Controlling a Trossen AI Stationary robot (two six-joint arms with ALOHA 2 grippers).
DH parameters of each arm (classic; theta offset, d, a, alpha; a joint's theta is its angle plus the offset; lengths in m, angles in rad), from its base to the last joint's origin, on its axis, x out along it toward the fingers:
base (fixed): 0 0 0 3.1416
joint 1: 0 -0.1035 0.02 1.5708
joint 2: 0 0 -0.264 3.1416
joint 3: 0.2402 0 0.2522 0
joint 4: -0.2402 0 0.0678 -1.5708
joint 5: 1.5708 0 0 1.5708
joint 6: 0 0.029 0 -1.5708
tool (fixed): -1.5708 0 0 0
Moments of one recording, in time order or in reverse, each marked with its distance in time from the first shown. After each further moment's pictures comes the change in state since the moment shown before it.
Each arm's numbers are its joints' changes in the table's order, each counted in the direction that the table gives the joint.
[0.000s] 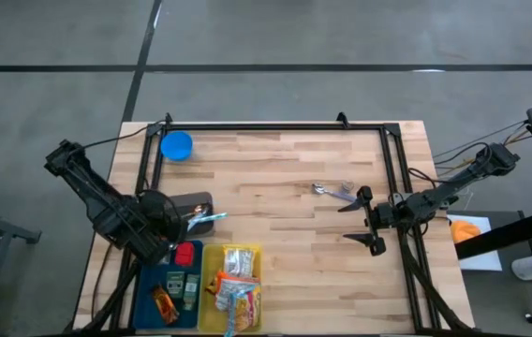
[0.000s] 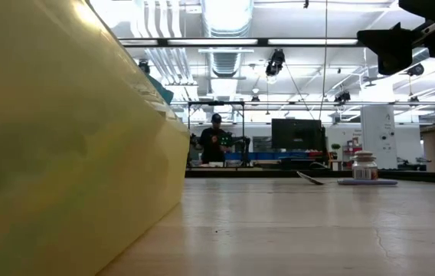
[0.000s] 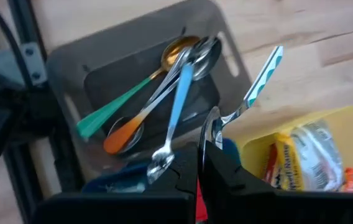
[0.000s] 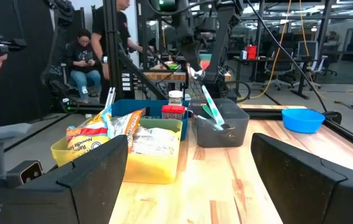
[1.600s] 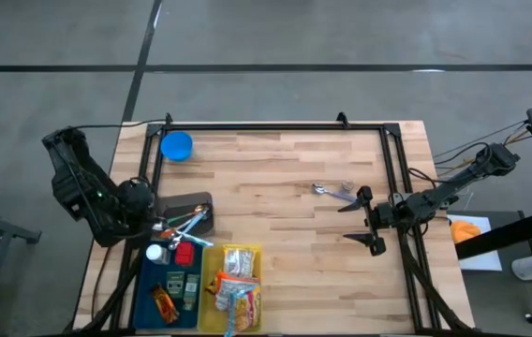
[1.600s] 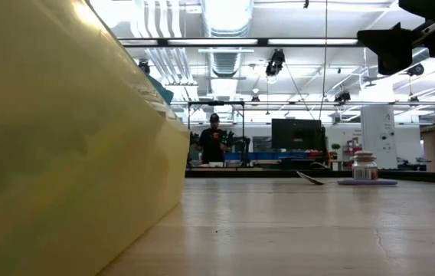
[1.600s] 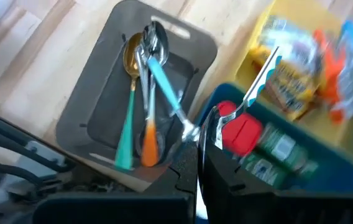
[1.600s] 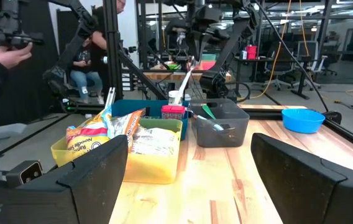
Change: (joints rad) left arm 0.155 -0.330 -0.065 0.001 -0.008 0.637; right arm 0.000 0.000 0.000 0.000 0.000 0.000
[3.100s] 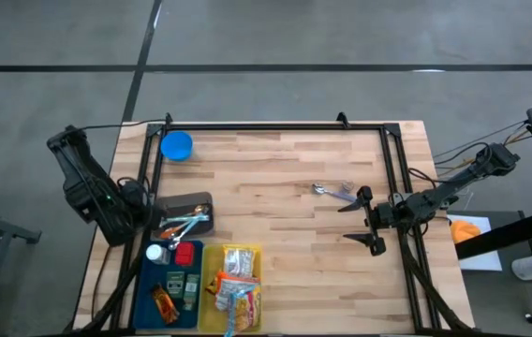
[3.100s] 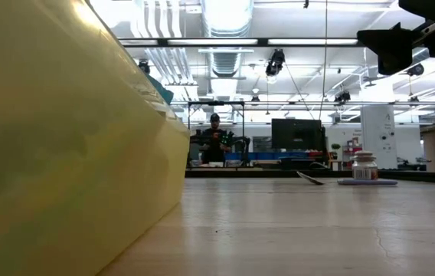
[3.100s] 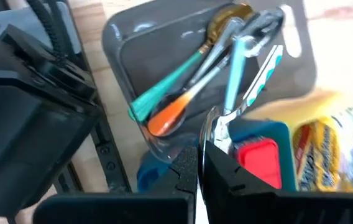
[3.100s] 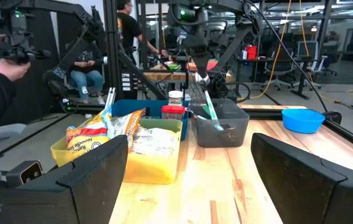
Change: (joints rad) left arm 0.001 -0.097 -0.218 0.000 -0.093 -0.794; right arm 0.000 0.000 0.000 0.001 0.000 0.000
